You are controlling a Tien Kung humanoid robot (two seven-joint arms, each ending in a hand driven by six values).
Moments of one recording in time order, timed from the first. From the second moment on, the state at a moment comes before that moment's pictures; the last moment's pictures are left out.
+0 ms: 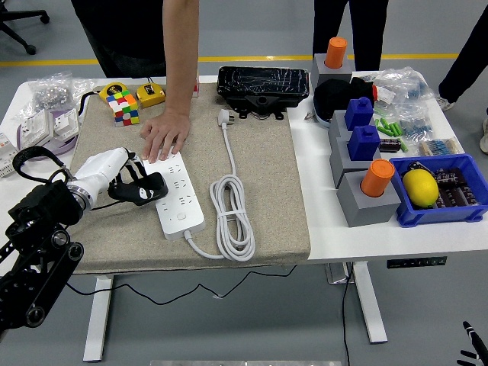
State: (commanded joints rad) left arm -0.26 0.20 -1.28 -1.34 2.19 -0.24 0.26; right arm 0.18 -0.14 1.40 0.18 -1.10 -0.07 -0.09
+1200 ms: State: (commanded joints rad) left arm -0.27 0.21 -1.27 -1.30 2.18 -0.20 0.20; right arm 0.18 -0.14 1.39 0.18 -1.10 -0.08 -0.10
